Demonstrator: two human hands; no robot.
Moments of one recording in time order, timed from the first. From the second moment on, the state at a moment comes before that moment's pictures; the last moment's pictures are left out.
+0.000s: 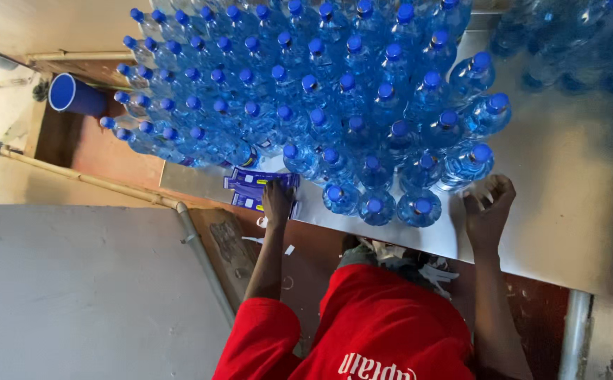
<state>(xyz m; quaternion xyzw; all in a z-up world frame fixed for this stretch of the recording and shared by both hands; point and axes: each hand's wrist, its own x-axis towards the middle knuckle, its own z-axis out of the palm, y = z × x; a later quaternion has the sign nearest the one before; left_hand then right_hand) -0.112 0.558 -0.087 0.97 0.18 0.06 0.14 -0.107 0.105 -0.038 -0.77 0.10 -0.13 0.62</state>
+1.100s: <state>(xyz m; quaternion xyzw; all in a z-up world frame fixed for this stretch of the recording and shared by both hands) -0.182 0.424 0.125 0.78 0.19 0.34 0.49 -0.181 0.170 0.130 -0.73 -0.03 -0.04 0.68</state>
